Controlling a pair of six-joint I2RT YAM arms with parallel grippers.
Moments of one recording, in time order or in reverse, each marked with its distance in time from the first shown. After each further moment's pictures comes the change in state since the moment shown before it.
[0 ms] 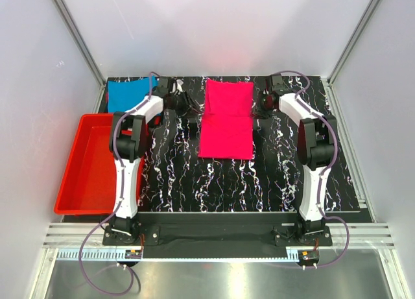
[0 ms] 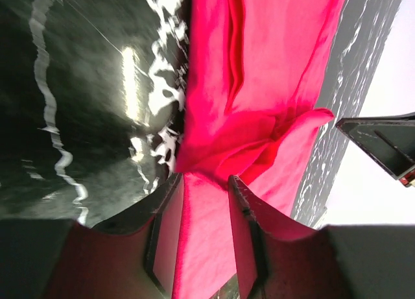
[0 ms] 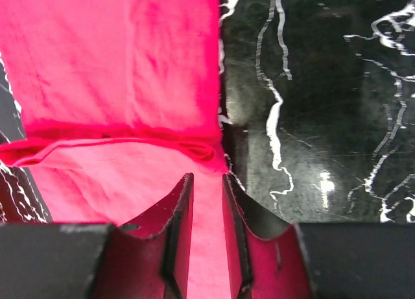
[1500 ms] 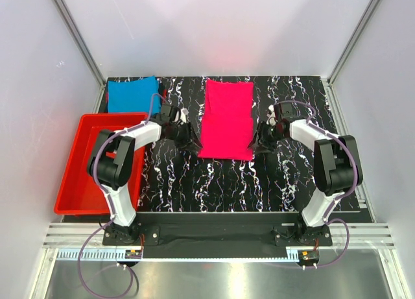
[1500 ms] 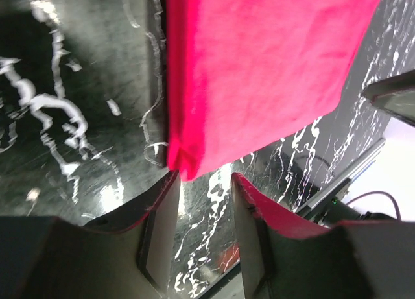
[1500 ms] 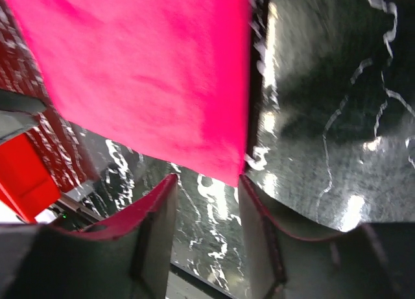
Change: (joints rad) left arm -0.117 -0.492 -0.689 0.056 -0.075 0.095; right arm -0.013 -0.378 -0.581 0.047 -0.307 -0.032
